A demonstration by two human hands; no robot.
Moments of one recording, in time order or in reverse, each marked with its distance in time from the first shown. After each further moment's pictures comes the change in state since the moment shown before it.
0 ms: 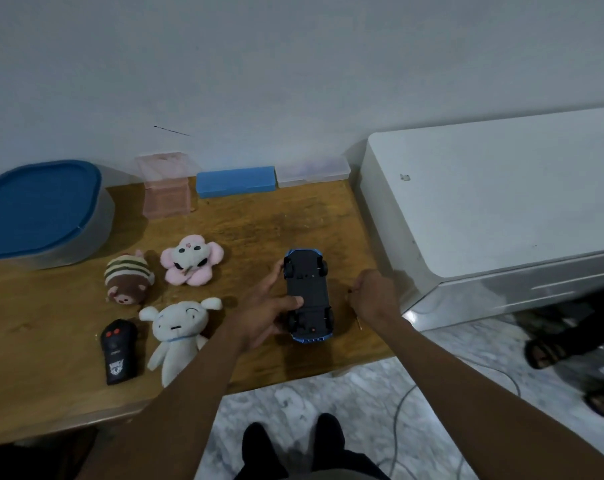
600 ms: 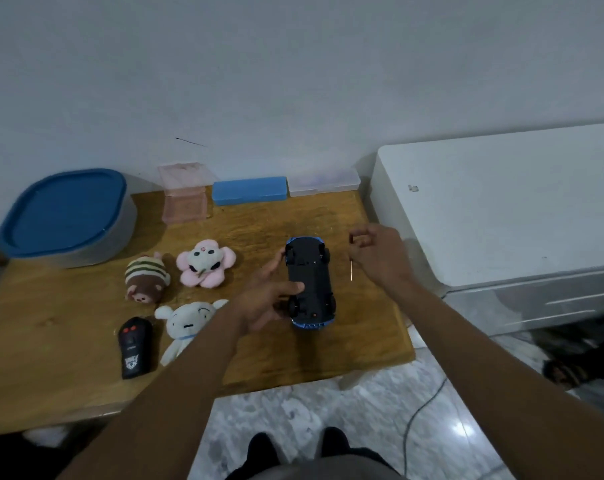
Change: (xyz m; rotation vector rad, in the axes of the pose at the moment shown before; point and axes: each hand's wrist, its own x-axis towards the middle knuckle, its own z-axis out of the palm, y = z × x) left_hand -0.011 0.032 0.000 0.022 0.007 0.045; right_hand 0.006 -0.057 -0.058 0.417 0.059 -0.220
